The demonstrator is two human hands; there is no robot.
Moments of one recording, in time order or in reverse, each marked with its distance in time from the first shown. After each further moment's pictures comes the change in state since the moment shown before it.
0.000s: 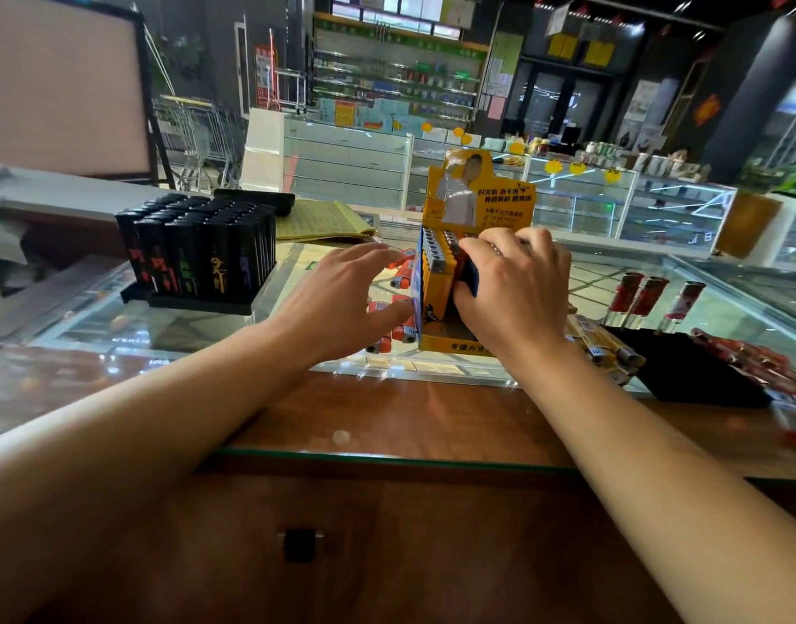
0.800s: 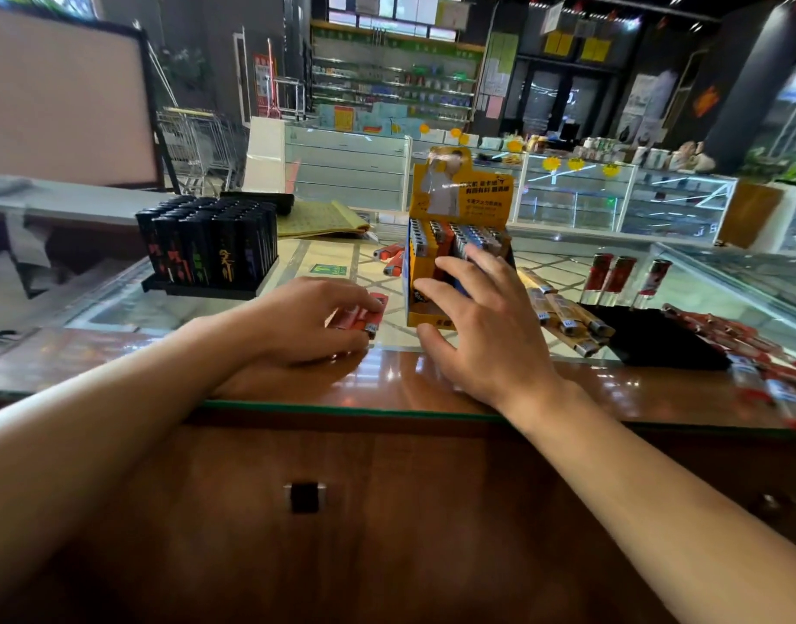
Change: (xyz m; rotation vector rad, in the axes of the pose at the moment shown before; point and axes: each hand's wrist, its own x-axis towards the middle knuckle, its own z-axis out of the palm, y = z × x) left_hand -0.035 -0.005 -0.028 0.056 -0.402 0.032; right_hand -0.063 -0.012 -0.044 0.244 -0.100 -0.210
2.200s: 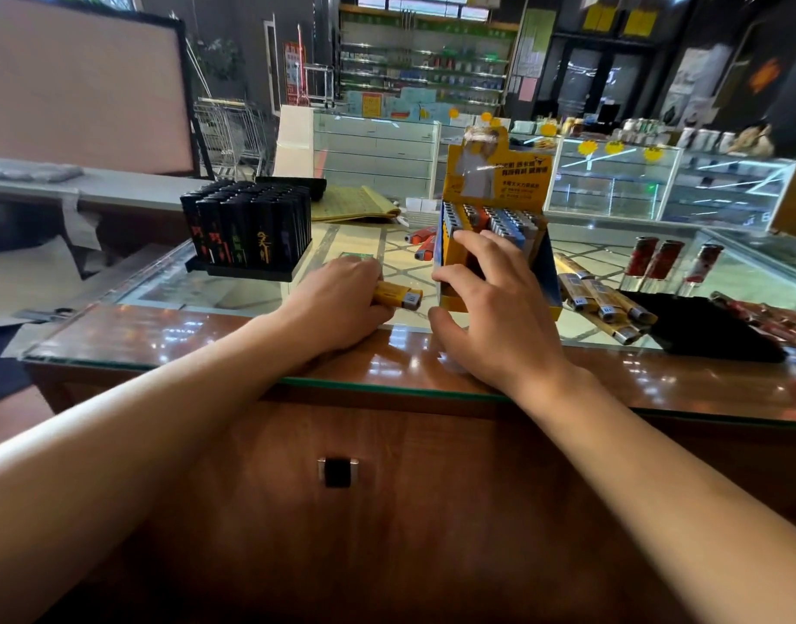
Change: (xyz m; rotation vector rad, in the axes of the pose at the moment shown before) left_hand -0.001 0.014 0.012 0.070 0.235 -0.221; right_hand 0.004 -0.020 0.005 0.144 -0.047 0.052
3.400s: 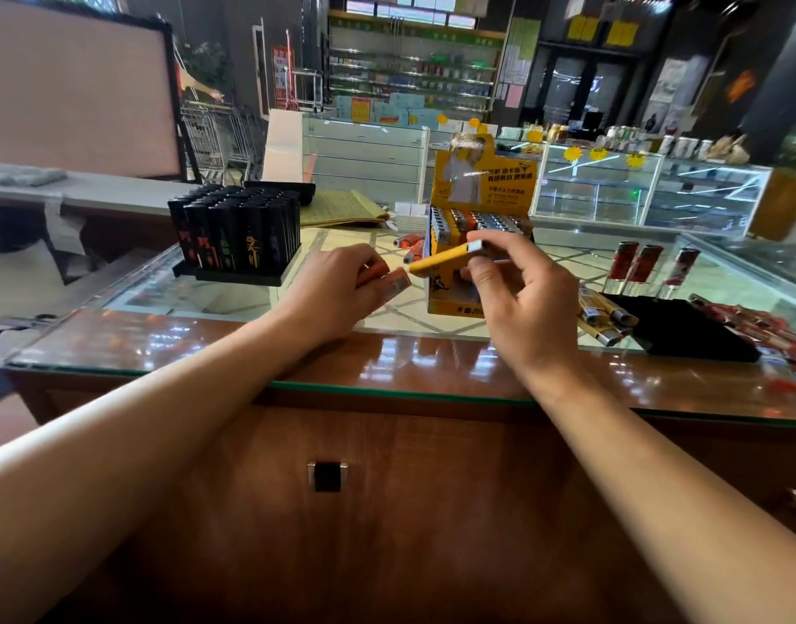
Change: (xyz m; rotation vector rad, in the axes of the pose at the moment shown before) left_hand 0.003 0.003 -0.001 -0.298 0.183 0.027; right_hand 0.000 0.009 -0.017 0.559 0.389 0.173
